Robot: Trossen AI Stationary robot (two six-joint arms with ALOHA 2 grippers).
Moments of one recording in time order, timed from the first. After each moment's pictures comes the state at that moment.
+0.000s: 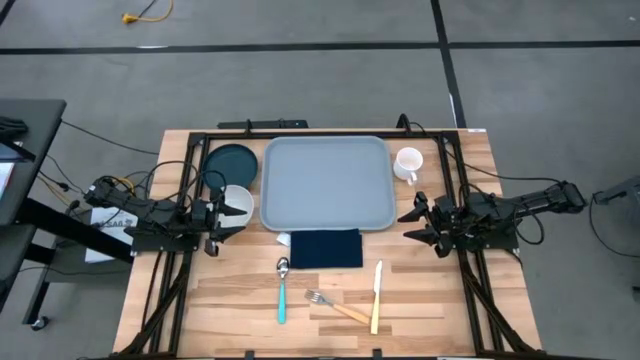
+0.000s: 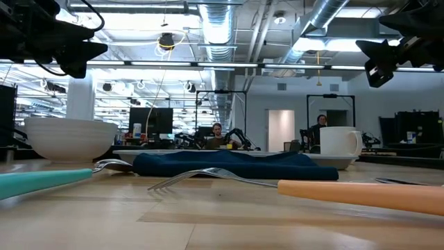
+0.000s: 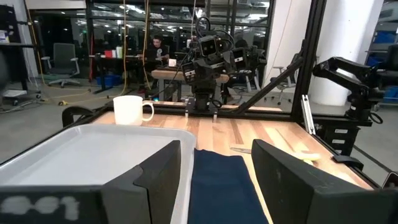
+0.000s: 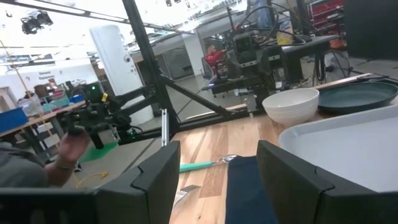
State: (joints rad) left arm -0.39 0.01 0.01 0.09 -0.42 -0.03; right arm 0.20 0.20 0.01 0.26 -0.03 0.27
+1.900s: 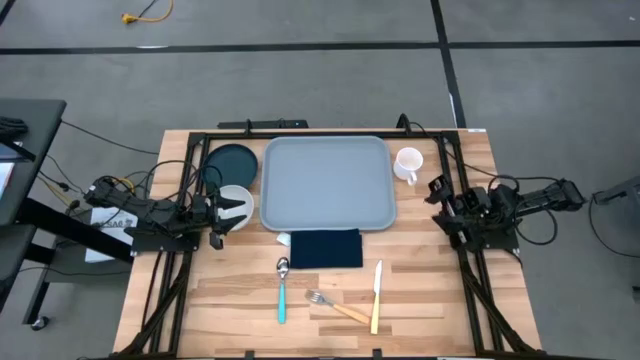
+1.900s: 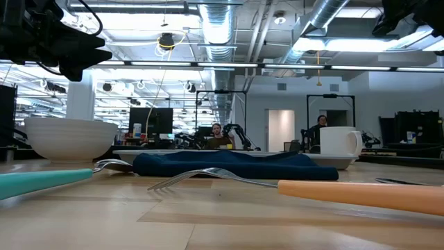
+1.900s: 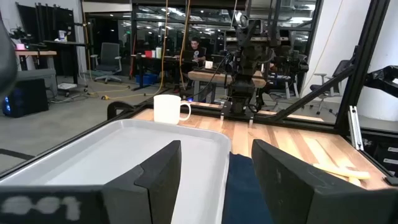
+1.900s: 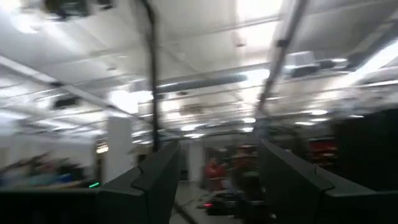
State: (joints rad) left arm -0.39 0.01 0.01 0.08 -0.59 -0.05; right arm 0.23 0.20 0.01 0.77 0.07 0.03
